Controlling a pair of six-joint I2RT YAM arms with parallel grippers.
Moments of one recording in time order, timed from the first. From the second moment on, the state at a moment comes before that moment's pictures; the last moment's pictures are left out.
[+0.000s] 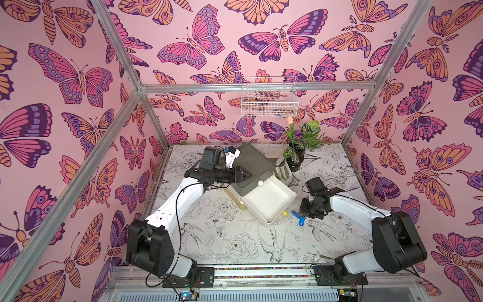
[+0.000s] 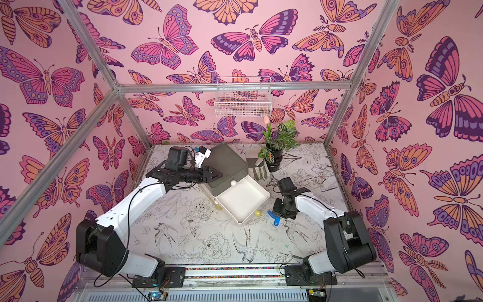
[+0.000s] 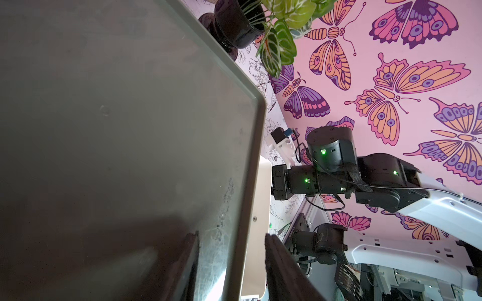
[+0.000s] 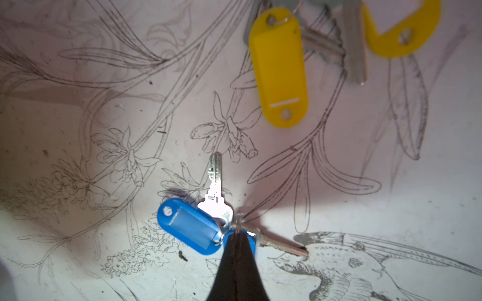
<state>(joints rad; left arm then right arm) -0.35 1.46 1.23 -0.48 0.72 -0.38 0.37 1.47 0.79 -0.67 -0.10 0.65</state>
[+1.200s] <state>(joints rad) -0.33 1.46 1.23 -0.48 0.71 -0.39 0.37 1.21 0.83 -0.81 -0.13 0.65</state>
